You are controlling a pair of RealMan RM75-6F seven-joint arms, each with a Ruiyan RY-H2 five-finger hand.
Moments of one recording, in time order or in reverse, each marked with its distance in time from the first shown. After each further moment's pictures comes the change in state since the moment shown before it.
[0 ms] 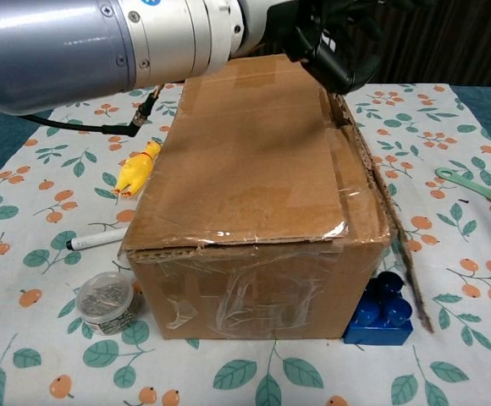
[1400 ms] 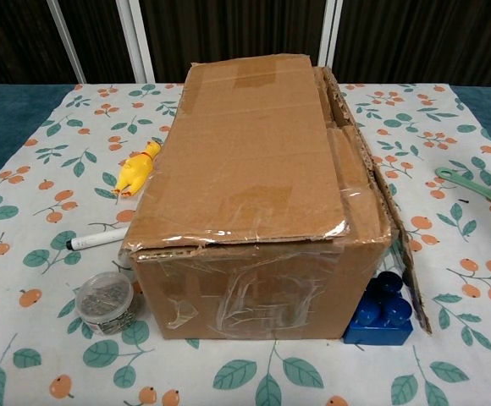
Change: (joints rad) left arm 0.530 0.604 0.247 -0.249 0.208 0.455 0.126; right arm 0.202 0.140 0.148 0.020 0.108 -0.246 0.089
